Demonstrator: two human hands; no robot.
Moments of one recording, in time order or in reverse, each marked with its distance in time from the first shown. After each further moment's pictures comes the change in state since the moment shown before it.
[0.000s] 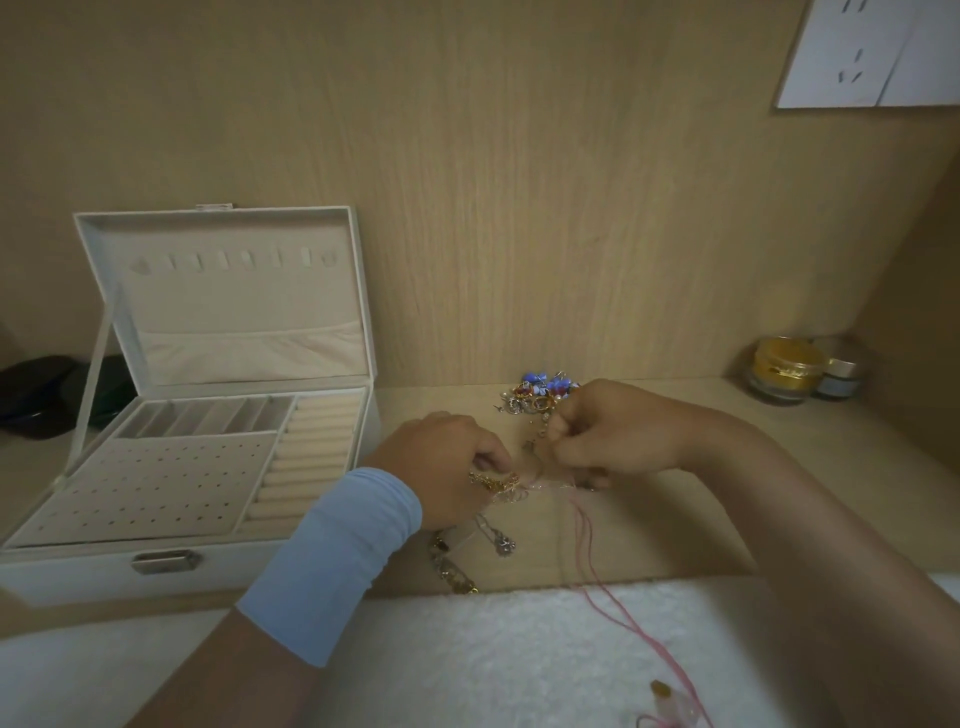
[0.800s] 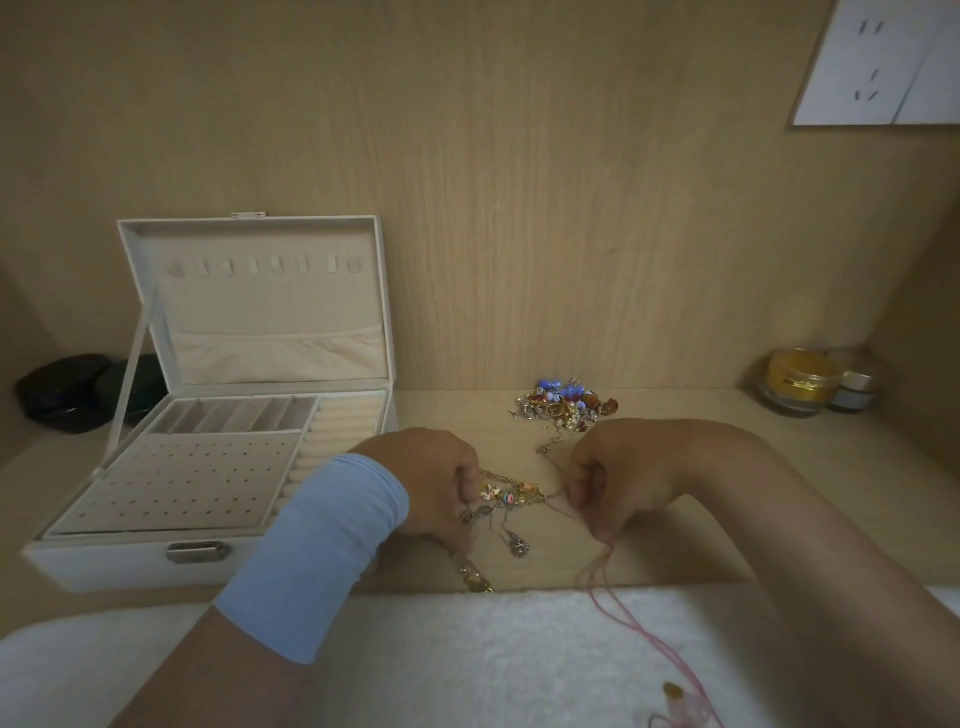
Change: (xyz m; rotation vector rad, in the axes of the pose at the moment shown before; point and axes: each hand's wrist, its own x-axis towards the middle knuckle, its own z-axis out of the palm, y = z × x) left_hand -0.025 -0.002 -0.030 0.026 -0.287 -0.147; right_hand -0.003 -0.008 0.008 -0.426 -0.179 0.161
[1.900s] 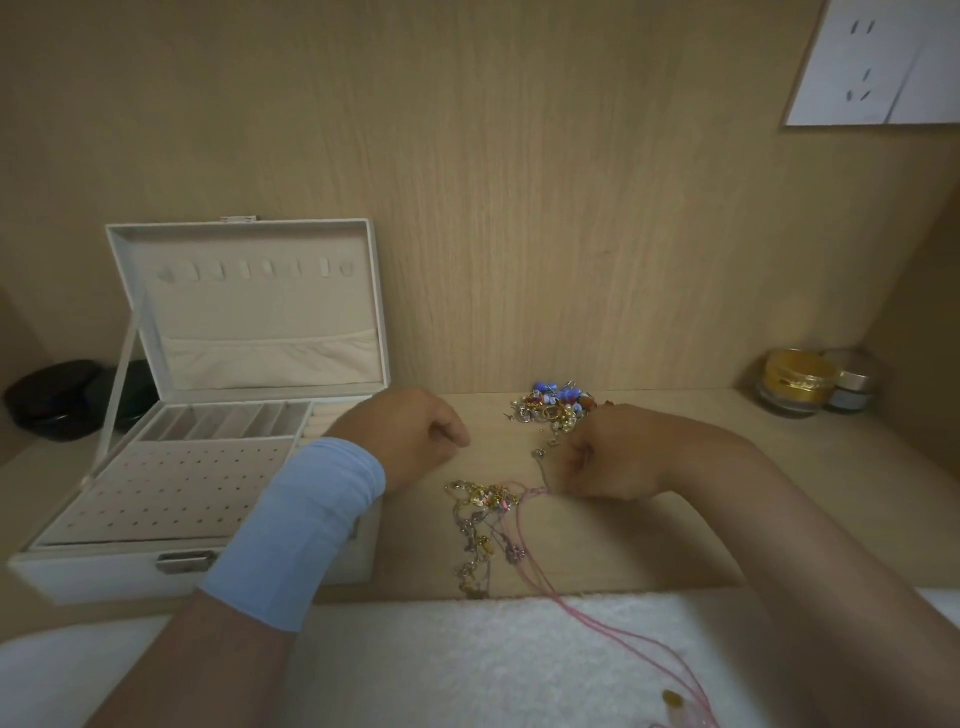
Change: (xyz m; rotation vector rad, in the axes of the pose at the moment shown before) left_hand 0.018 -0.021 -0.011 -0.191 0.340 -0.008; right_hand 0.014 0.007 0.002 -0.065 0.204 0.046
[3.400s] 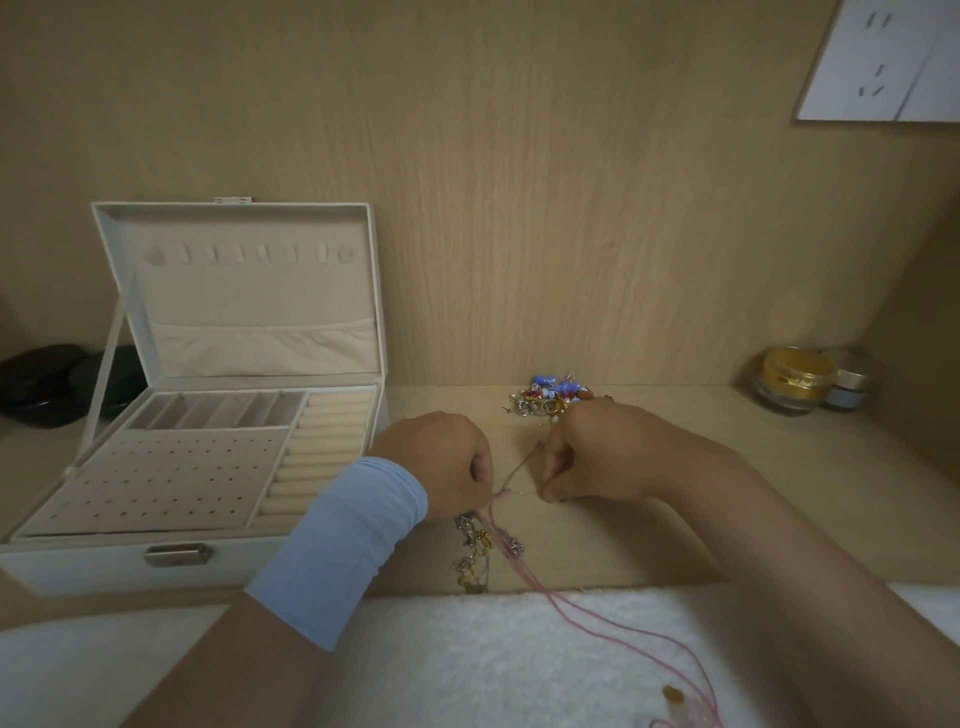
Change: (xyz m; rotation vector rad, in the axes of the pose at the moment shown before) left_hand 0.001 0.018 0.031 0.195 -0.106 0.066; right_hand 0.005 -0.008 0.010 0.025 0.094 -0.175
